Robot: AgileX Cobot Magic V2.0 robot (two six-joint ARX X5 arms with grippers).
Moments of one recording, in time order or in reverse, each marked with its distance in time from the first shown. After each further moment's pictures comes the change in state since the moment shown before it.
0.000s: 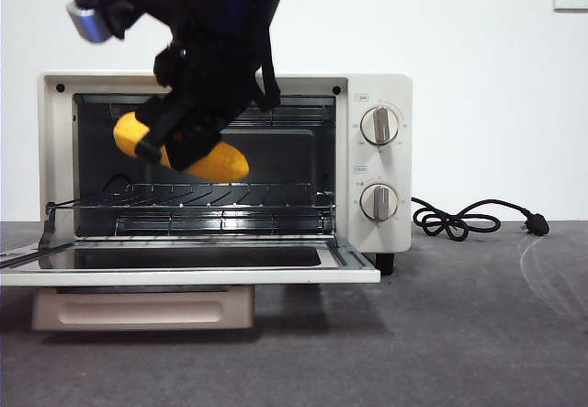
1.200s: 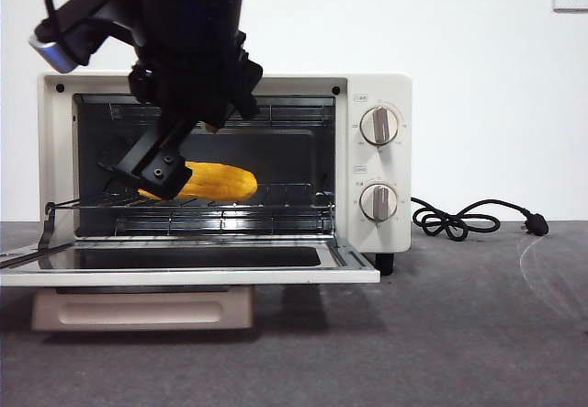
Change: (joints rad) left arm 0.000 0.000 0.000 0.009 0.000 0.000; right arm 0.086 0.041 0.008 0.008 0.262 0.051
